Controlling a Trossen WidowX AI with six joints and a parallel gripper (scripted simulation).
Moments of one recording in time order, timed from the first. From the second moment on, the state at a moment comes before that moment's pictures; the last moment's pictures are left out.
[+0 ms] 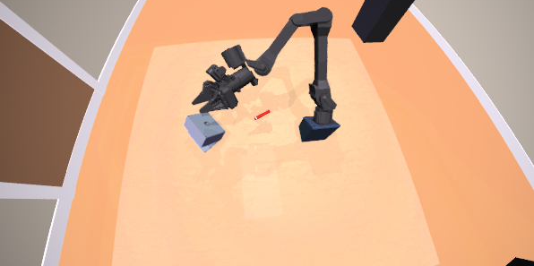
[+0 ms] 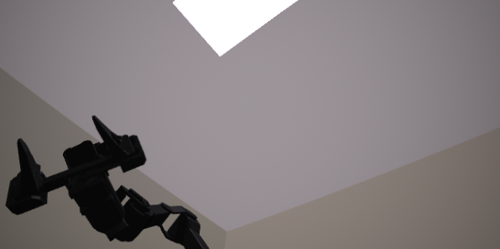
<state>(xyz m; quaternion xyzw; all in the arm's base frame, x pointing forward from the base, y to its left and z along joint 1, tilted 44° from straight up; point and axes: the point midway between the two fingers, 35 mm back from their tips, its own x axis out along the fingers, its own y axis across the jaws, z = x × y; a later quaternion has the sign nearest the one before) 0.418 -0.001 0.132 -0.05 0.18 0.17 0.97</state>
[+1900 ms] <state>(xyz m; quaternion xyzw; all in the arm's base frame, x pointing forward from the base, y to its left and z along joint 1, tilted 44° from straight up) 0.336 -0.069 0.034 0.53 0.30 -0.44 0.65</state>
